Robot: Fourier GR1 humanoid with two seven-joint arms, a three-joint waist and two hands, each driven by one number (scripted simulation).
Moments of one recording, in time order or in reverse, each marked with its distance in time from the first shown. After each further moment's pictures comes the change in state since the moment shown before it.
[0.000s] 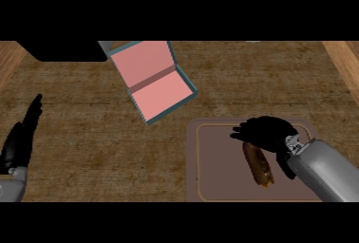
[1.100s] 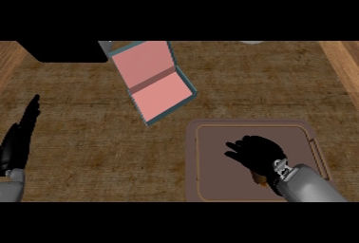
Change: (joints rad) left arm 0.017 -0.054 0.087 -0.036 -0.075 -0.071 0.004; right arm 0.158 0.098 0.006 -0.099 0.196 0.020 0.041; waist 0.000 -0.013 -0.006
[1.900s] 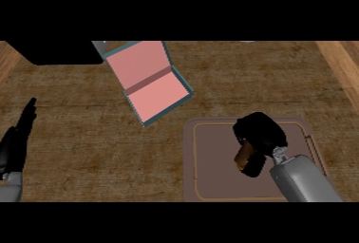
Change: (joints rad) left arm 0.019 -0.014 0.031 -0.006 -0.021 -0.004 0.007; right arm 0.015 0.181 -0.261 0.109 0.036 -0.411 0.140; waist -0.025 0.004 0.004
